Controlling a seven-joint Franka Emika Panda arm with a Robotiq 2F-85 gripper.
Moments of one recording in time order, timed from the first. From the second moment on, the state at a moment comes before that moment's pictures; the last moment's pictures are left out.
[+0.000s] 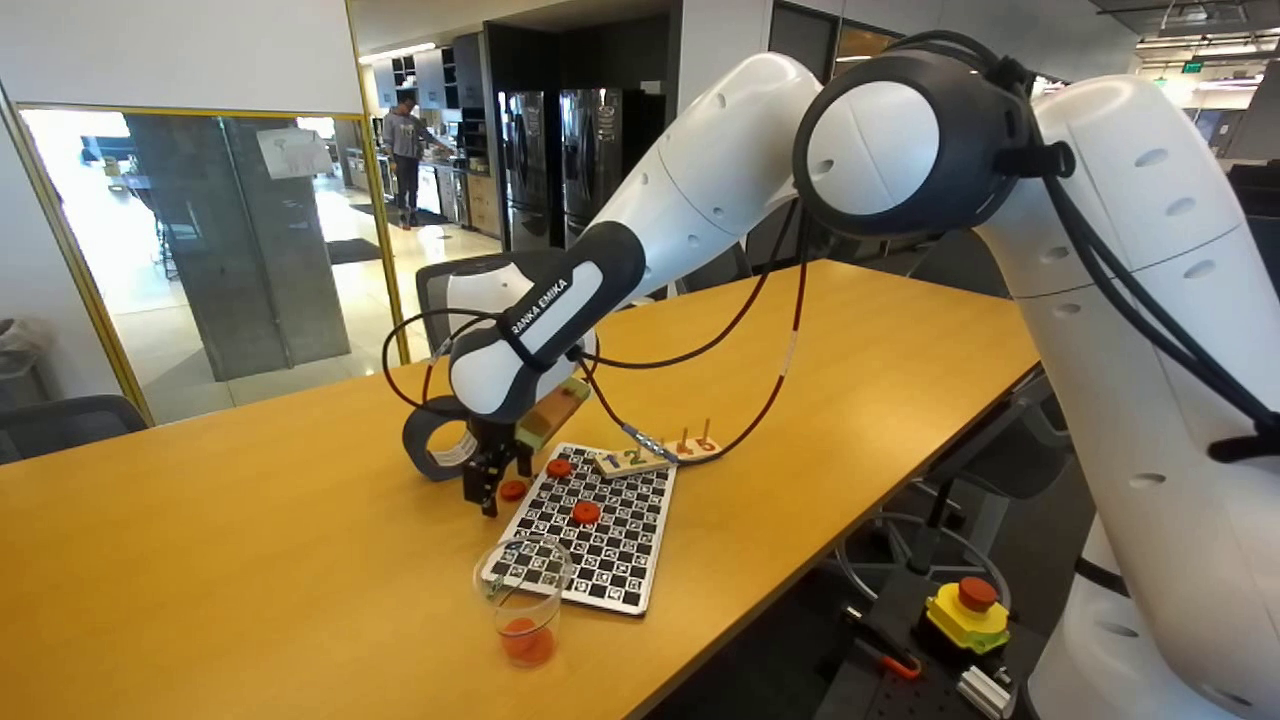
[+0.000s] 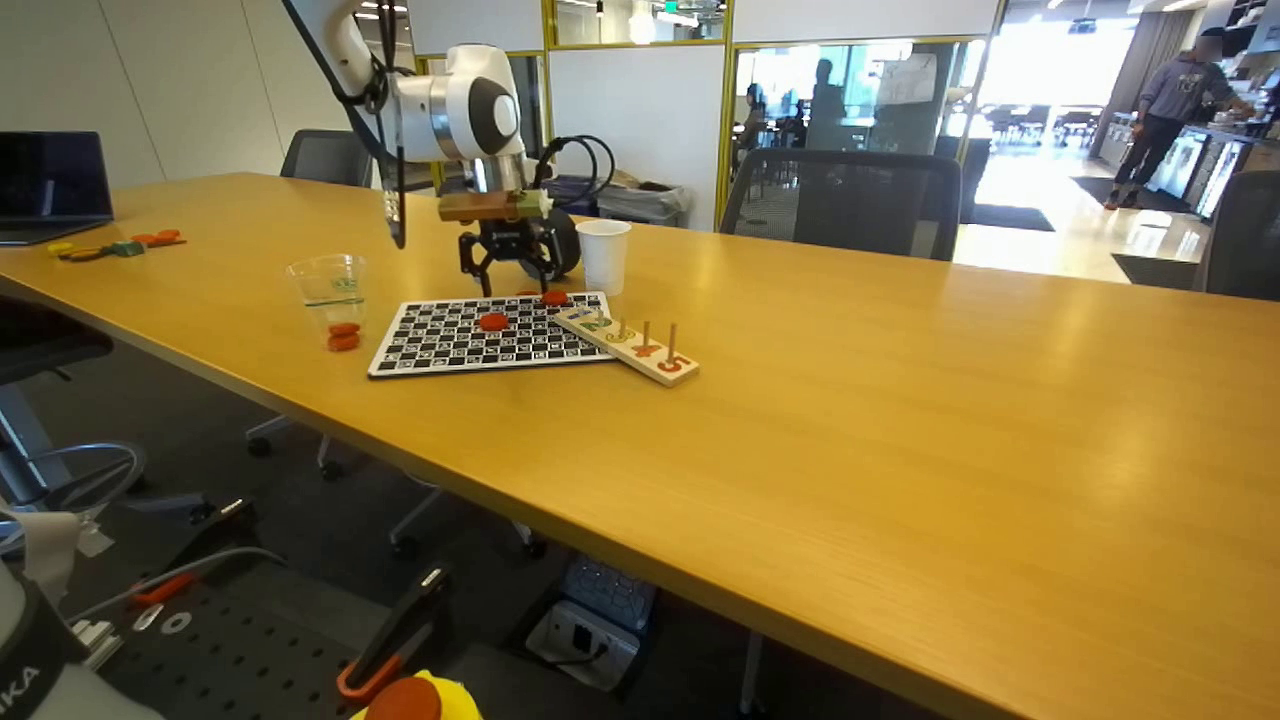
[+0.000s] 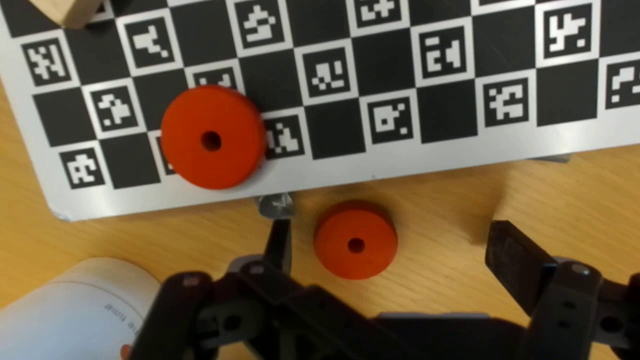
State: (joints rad) arm 0.10 0.60 0.08 -1.76 -0.17 2.39 -0.10
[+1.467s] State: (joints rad) arm 0.07 0.62 0.10 -1.71 -0.12 2.37 -0.15
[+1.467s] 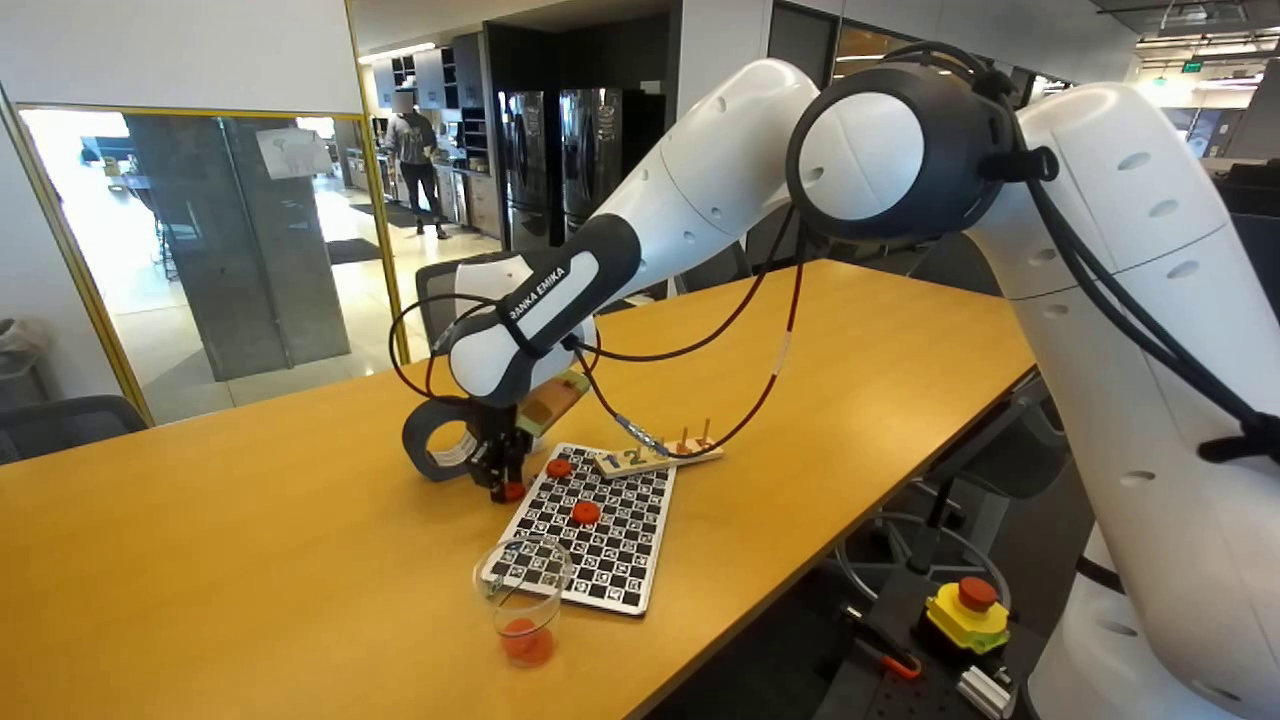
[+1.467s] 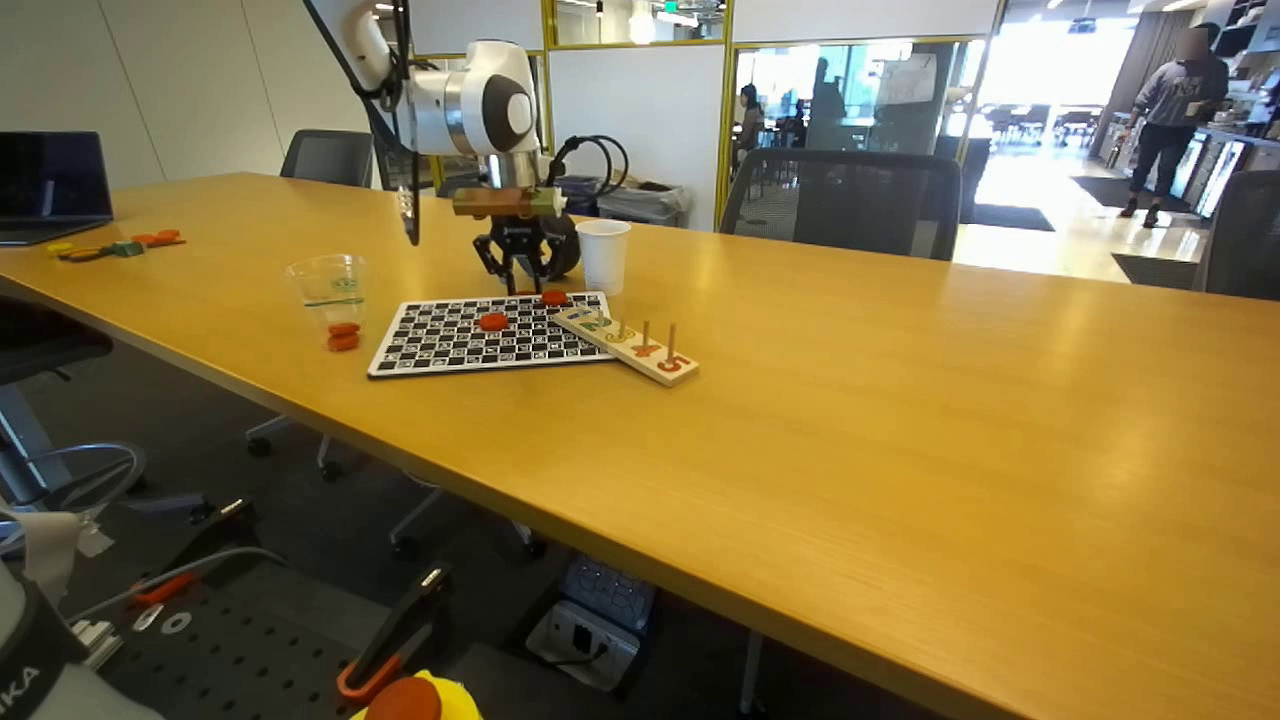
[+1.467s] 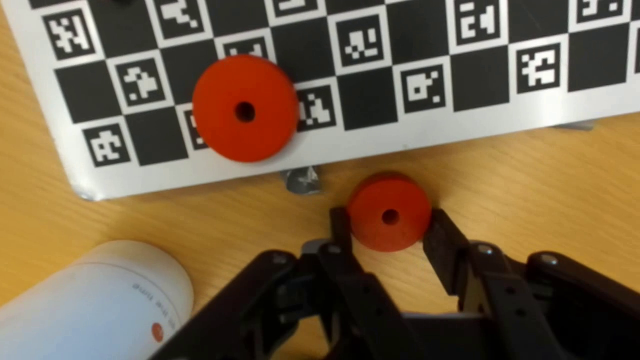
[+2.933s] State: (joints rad) arm 0.18 0.11 0.26 -2.09 -0.03 2.15 -0.35
